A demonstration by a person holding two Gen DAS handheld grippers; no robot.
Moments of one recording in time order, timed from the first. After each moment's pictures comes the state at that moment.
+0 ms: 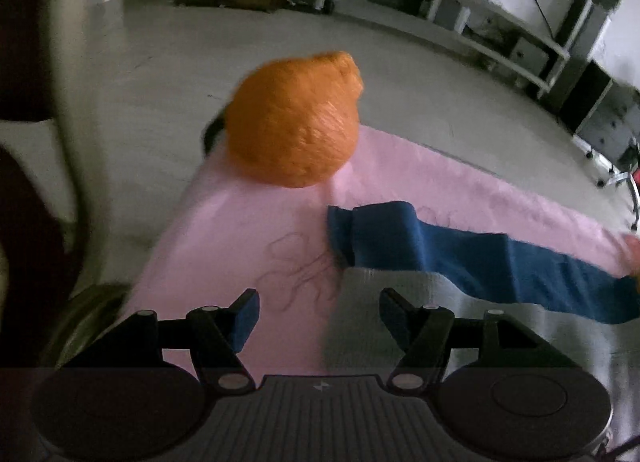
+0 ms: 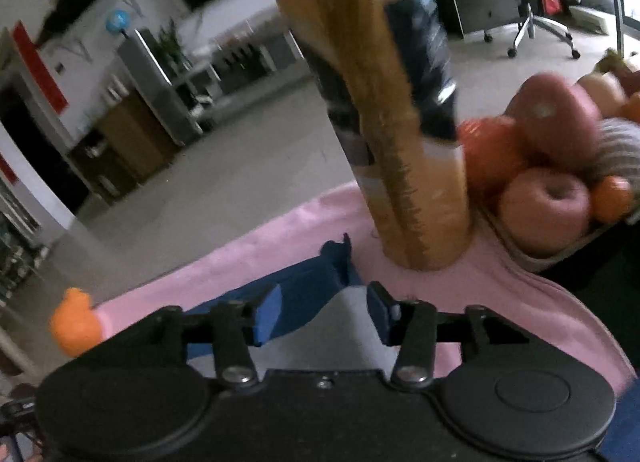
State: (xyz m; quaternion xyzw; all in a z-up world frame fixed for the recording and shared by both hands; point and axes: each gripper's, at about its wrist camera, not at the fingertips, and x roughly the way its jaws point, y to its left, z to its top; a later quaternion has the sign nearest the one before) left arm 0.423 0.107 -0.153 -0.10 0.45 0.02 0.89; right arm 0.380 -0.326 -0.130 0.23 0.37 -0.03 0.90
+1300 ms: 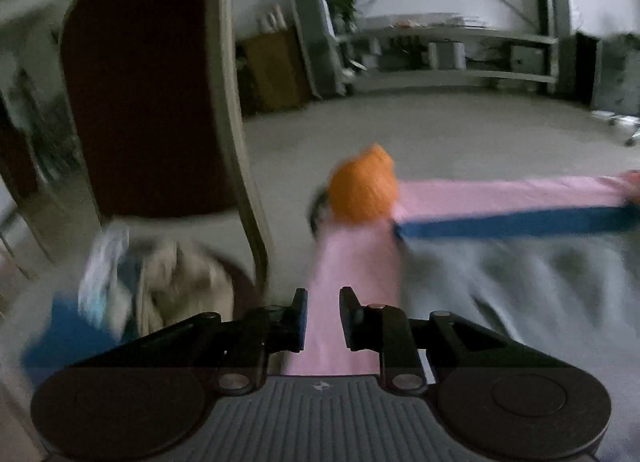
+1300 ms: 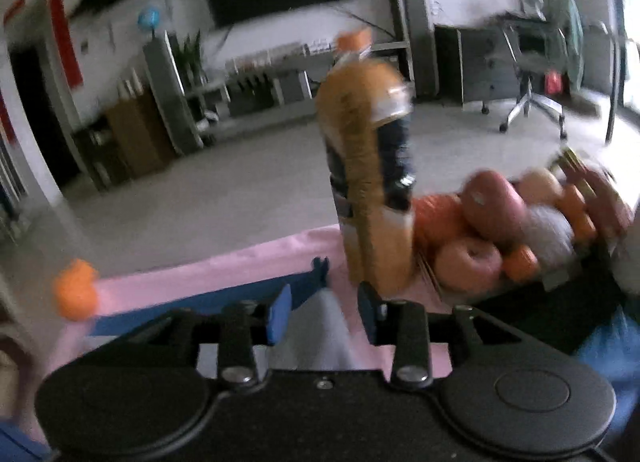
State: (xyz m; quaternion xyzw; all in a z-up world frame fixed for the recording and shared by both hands) left arm 0.205 0.120 -0.043 0.05 0.37 0.07 0.93; right arm 0.192 -0.327 -0.022 0.17 0.31 -0.02 0.94
